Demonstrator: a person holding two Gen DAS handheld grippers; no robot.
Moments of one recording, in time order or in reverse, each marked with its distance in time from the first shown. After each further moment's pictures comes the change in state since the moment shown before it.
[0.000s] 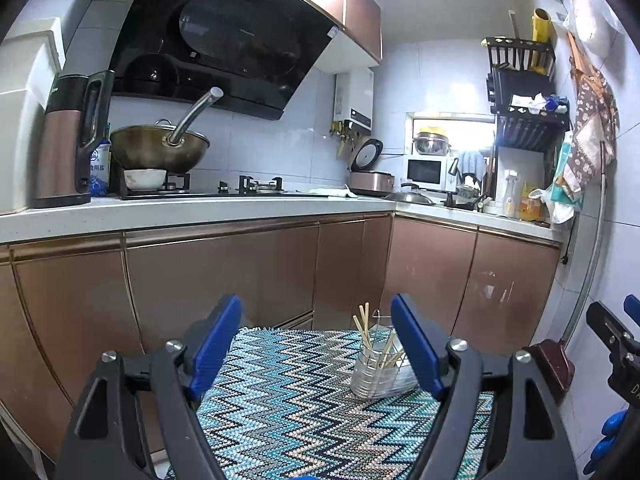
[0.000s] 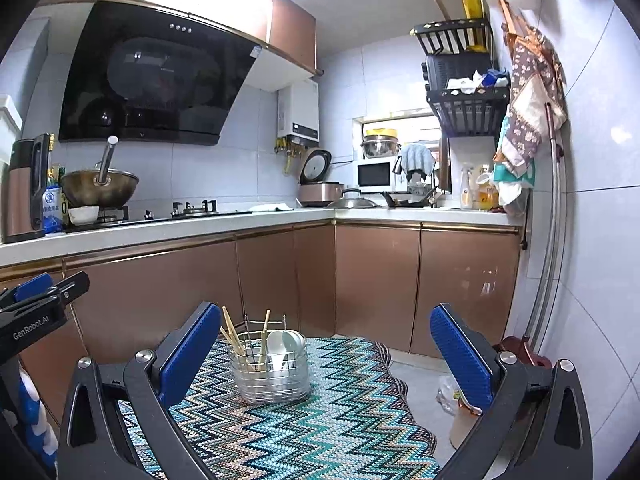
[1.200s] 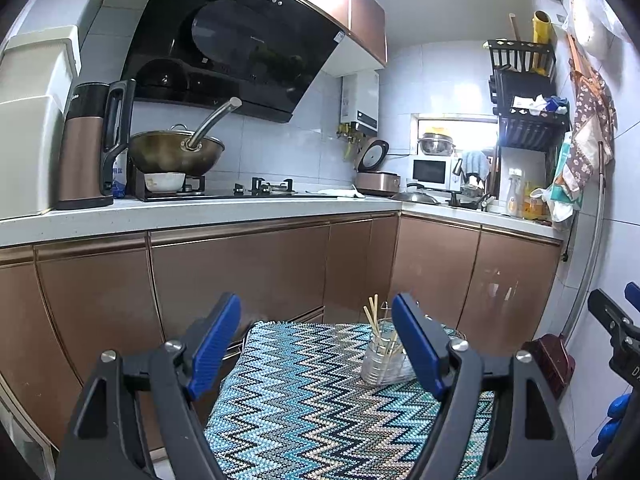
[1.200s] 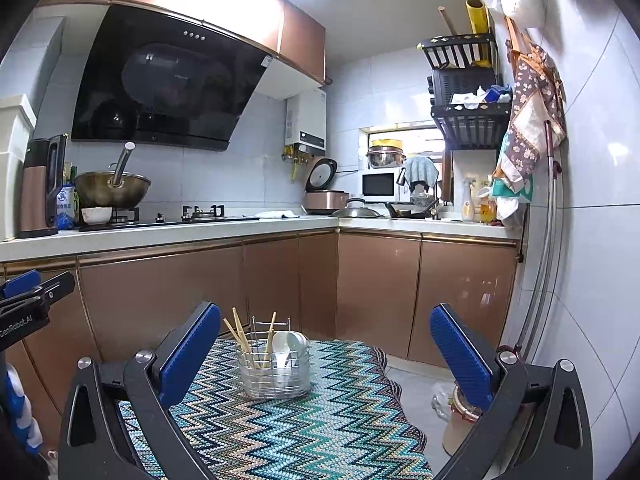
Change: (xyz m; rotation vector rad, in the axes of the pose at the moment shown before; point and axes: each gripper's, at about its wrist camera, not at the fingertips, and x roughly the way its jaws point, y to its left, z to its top) left arm -0.035 0.014 0.000 0.010 0.003 0.027; right arm -0.030 0.000 0.004 -0.030 -0.018 0.014
